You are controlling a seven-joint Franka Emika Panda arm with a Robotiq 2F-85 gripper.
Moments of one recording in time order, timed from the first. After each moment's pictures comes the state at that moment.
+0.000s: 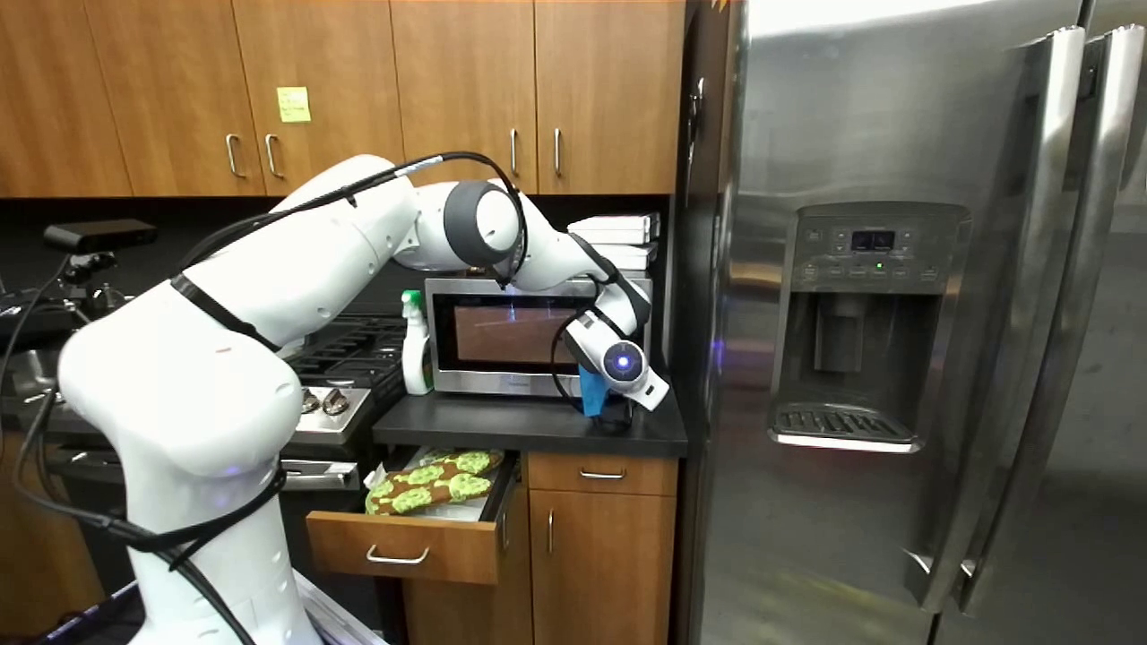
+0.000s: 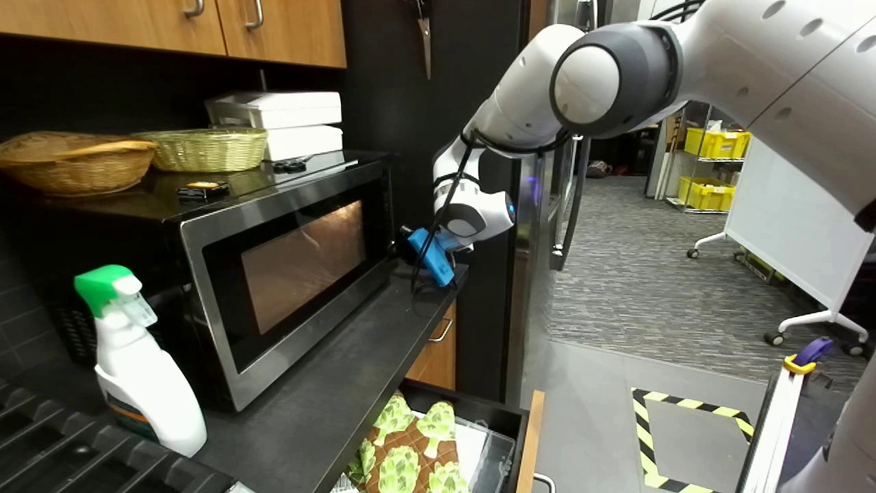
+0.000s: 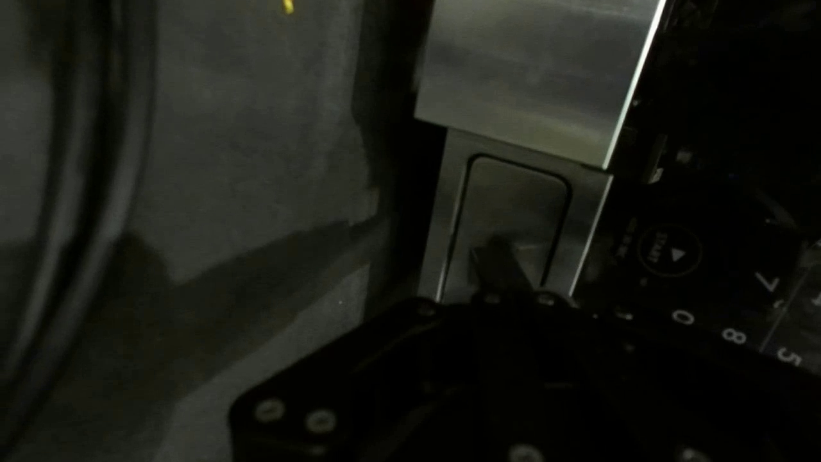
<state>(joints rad) 0.00 0.96 -0.14 -1.41 2.13 2.60 -0.94</state>
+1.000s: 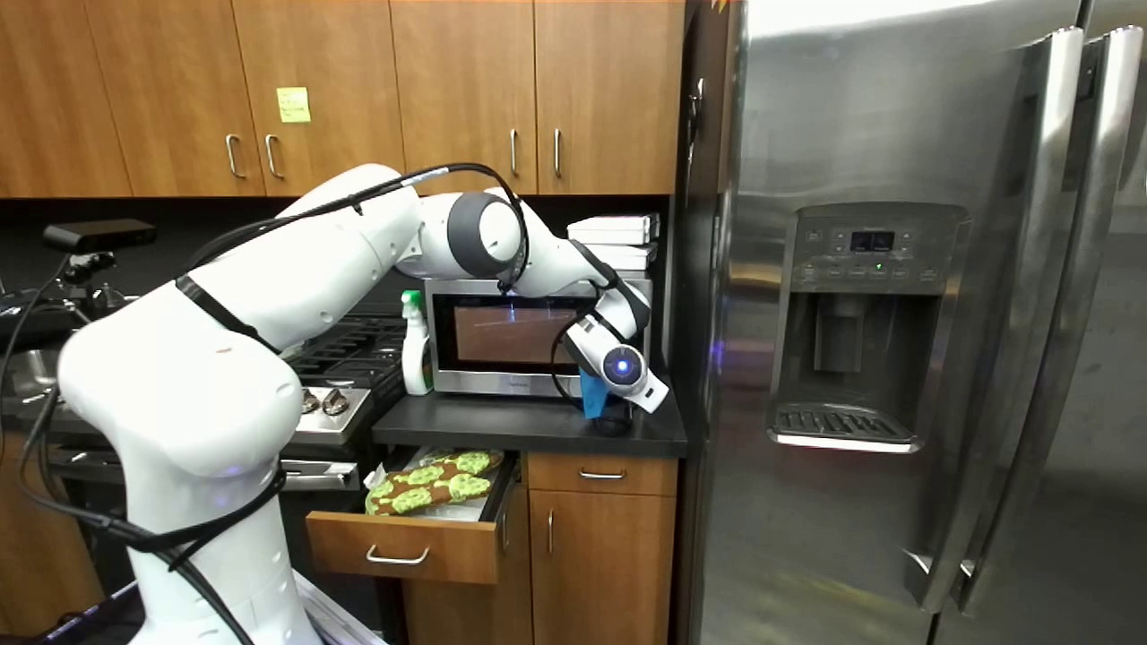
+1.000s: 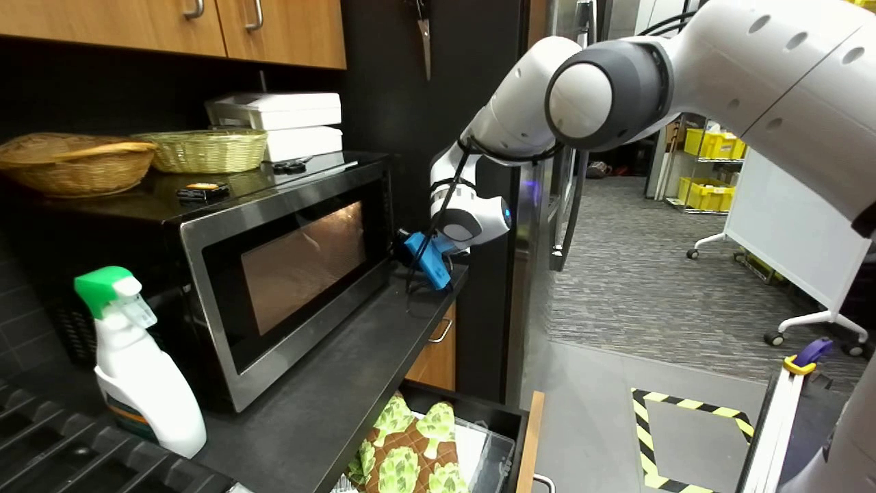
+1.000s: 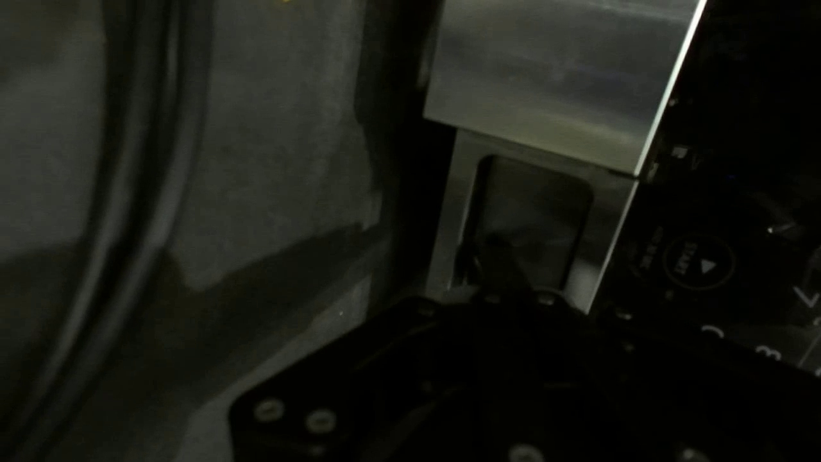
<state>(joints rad) 0.01 1.00 -0.14 -1.36 2.15 2.61 -0.95</state>
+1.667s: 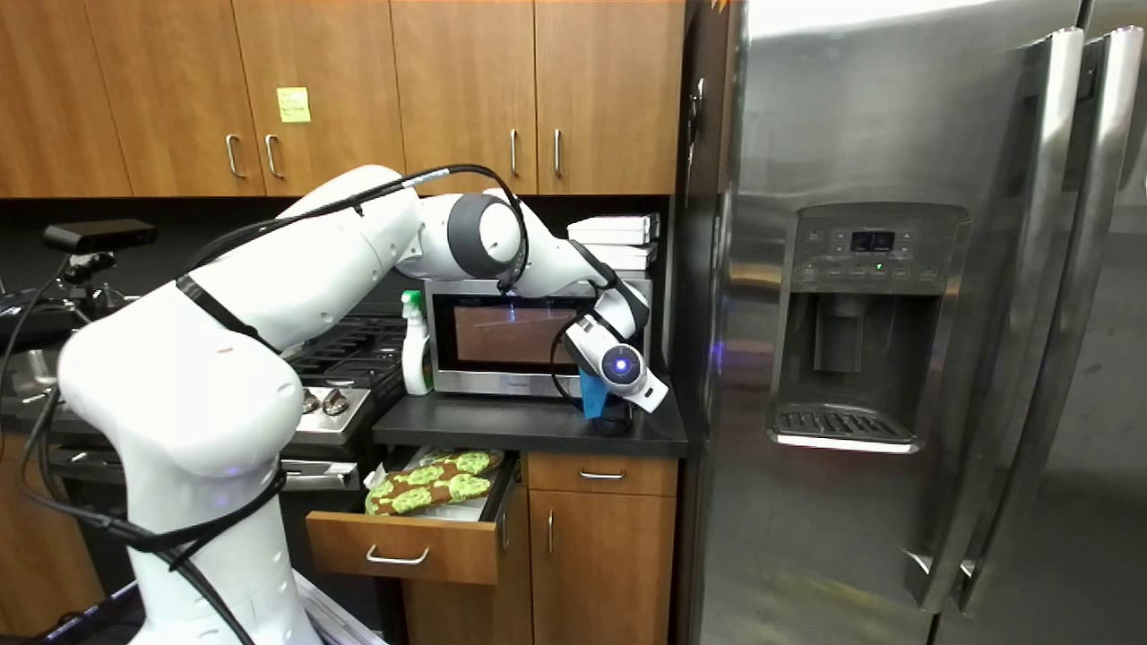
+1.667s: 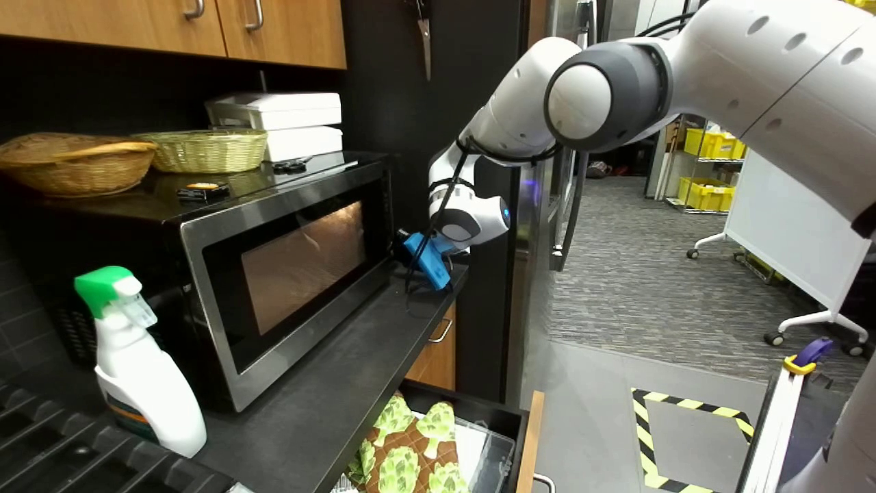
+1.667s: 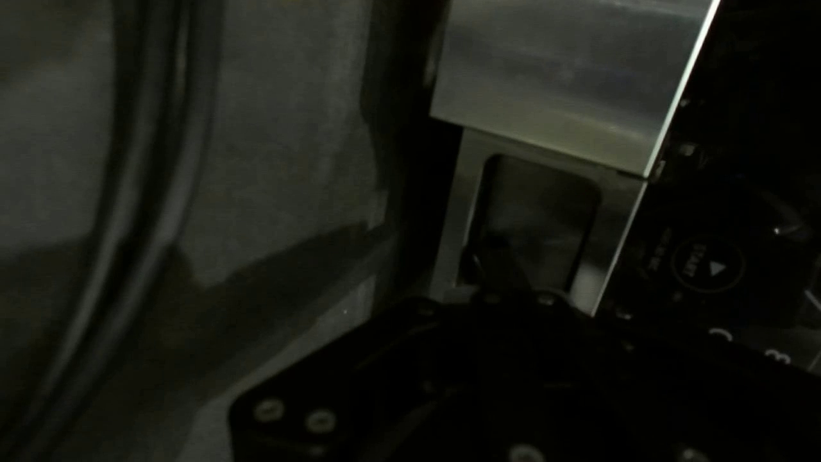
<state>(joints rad) 0.01 1.00 -0.13 -1.35 2.15 2.63 -0.95</state>
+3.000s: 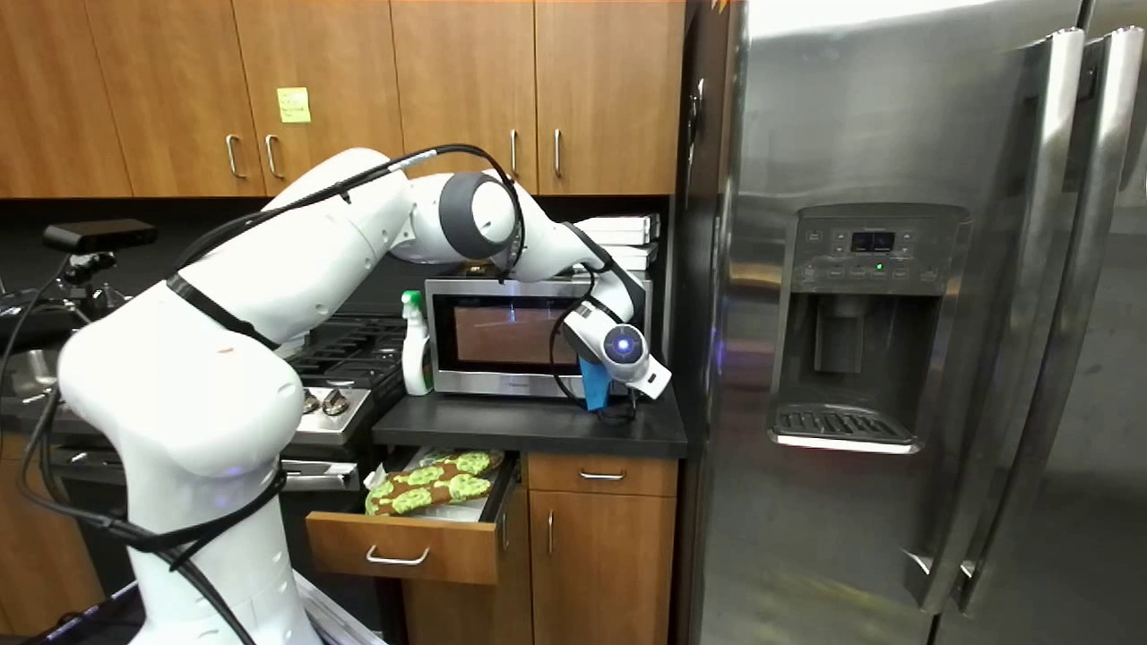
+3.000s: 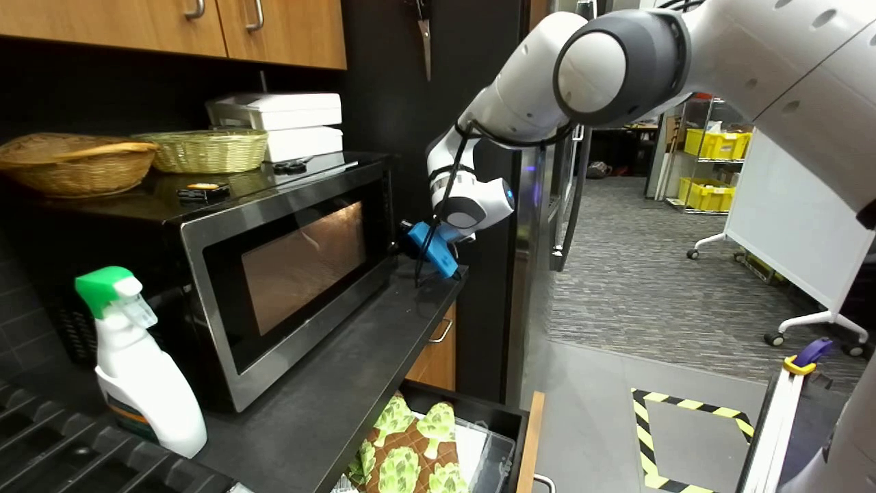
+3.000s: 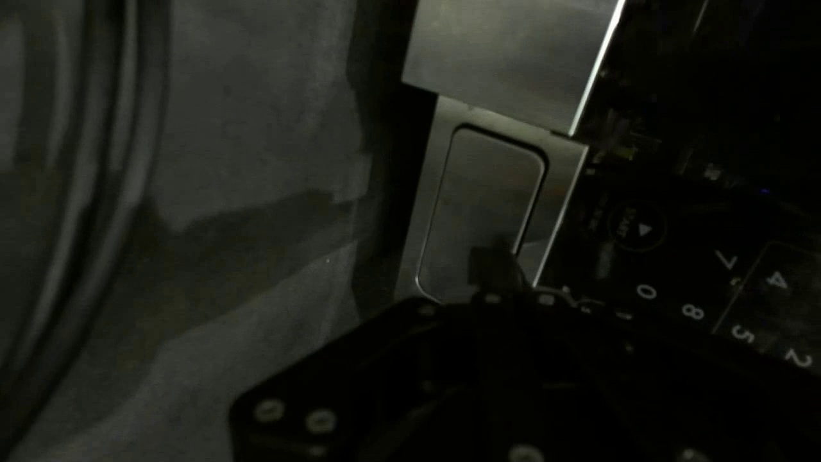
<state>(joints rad) 0.01 0.92 -0.14 -1.43 2.02 2.68 -0.90</state>
